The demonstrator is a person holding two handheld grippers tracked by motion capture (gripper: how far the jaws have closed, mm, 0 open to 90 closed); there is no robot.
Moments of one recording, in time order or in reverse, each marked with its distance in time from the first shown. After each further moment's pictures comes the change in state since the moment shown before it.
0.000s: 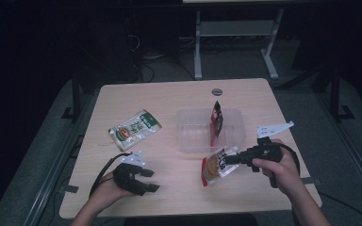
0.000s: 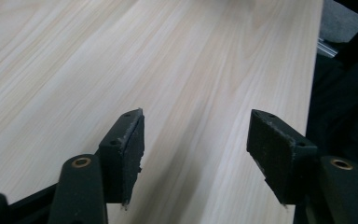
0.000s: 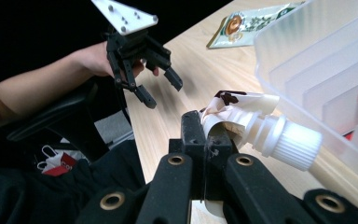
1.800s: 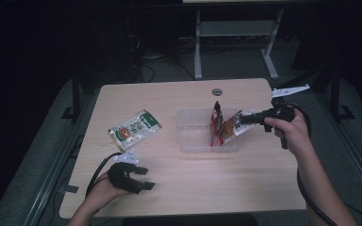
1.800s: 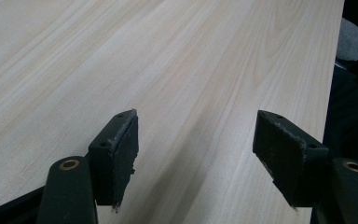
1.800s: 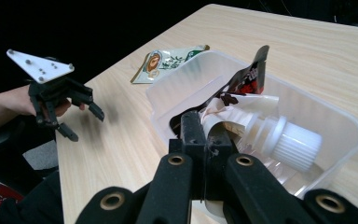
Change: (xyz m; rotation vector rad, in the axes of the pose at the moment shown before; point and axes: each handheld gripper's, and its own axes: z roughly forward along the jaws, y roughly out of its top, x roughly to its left) left arm 0.009 -0.006 -0.005 -0.015 0.020 -0.036; right arm -0.074 0.065 -0.045 -0.040 -0.193 0.010
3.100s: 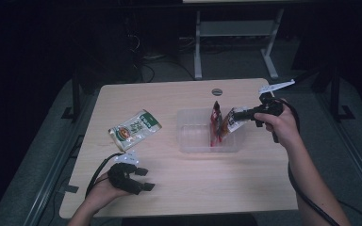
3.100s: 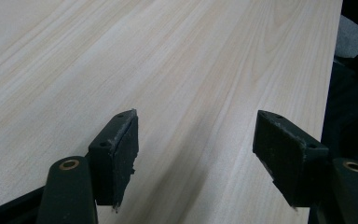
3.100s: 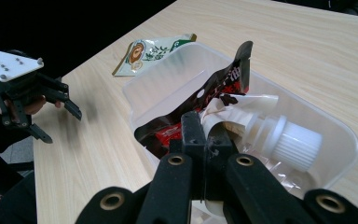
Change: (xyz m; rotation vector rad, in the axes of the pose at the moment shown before) left arm 0.000 -0.001 0.001 0.004 -0.009 -0.002; right arm -0.015 0.011 0.028 0.064 -0.035 -0.003
